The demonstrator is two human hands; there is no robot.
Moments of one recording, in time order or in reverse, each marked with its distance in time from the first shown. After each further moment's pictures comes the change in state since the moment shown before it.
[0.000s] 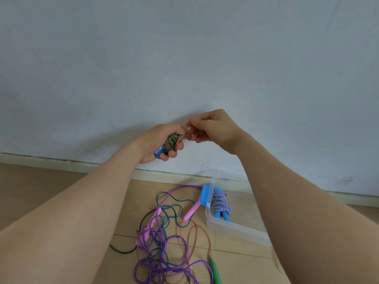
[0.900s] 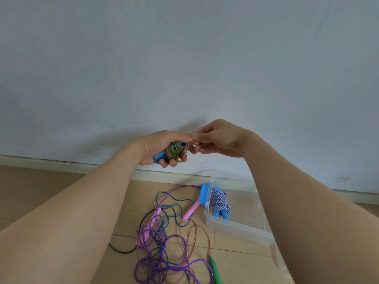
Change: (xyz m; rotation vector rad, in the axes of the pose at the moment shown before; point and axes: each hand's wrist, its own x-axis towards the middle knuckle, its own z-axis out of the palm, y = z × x) left_hand -0.007 0.002 0.008 0.122 -0.158 -0.089; right_hand -0.013 0.008 -0.018 0.095 -0.243 0.255
